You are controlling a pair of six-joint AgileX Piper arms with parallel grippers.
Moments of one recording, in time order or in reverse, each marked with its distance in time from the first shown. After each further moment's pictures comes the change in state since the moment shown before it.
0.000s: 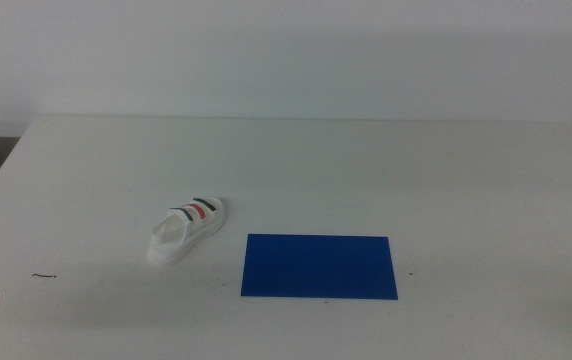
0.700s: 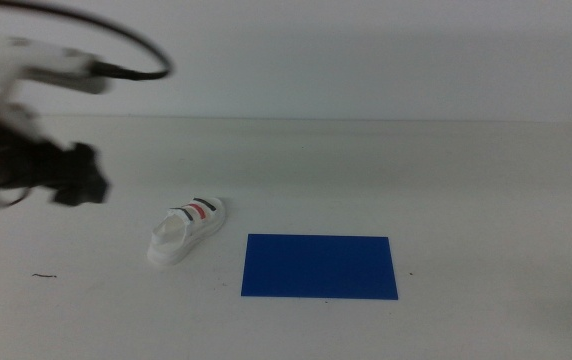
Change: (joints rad) left arm -0.069 1.298 -1.085 -0.215 0.835 0.335; right arm 0.000 0.000 0.000 0.000 0.000 0.000
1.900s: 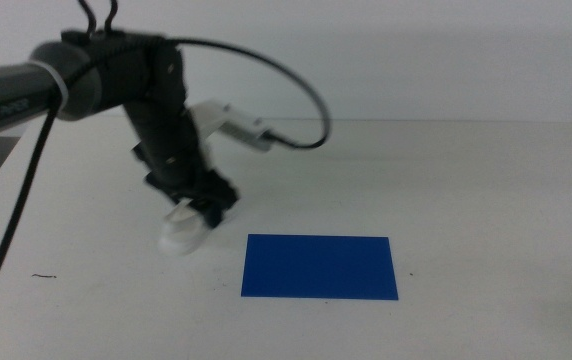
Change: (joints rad) left arm -0.270 0.657 -0.448 0.075 0.161 0.022; right arm 0.000 0.000 0.000 0.000 0.000 0.000
